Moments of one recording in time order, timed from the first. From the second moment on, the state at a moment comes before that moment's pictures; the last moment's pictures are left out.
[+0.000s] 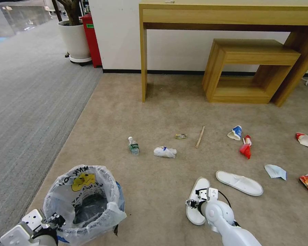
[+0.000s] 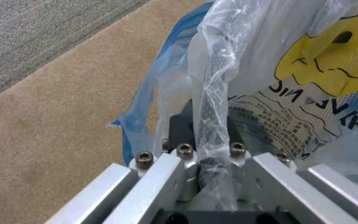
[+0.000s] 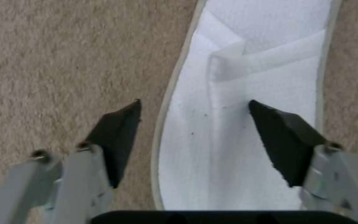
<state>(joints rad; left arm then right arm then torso) 1.87 -1.50 -0.73 -2.50 -0.84 0.60 -0.85 -1.19 1.20 0.20 1.55 0.95 -0.66 0.51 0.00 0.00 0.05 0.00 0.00</state>
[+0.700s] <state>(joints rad) 1.87 -1.52 -0.72 -2.50 -0.81 0.59 -0.84 -1.22 1.15 0.23 1.60 0.92 -0.61 0.49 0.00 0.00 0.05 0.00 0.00</state>
